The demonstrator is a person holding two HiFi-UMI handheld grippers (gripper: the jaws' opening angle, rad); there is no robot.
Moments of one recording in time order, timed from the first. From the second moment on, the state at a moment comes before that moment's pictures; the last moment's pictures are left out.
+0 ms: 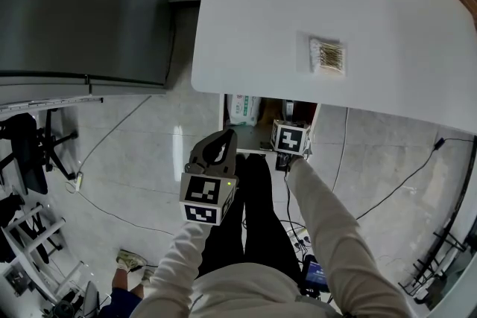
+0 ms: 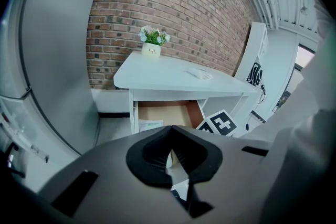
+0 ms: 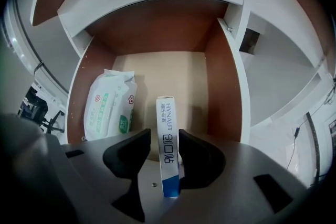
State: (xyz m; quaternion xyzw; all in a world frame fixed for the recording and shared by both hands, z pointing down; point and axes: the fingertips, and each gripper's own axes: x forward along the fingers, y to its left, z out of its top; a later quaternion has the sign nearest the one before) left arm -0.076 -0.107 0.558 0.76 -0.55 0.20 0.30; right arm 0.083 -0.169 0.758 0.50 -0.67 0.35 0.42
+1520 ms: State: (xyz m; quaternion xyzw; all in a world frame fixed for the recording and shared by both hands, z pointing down) left arm -0.071 -0.108 0.501 0.79 -0.53 0.19 0.25; right arm 0.064 -0.139 0.525 0.51 -0.78 0.25 0.25
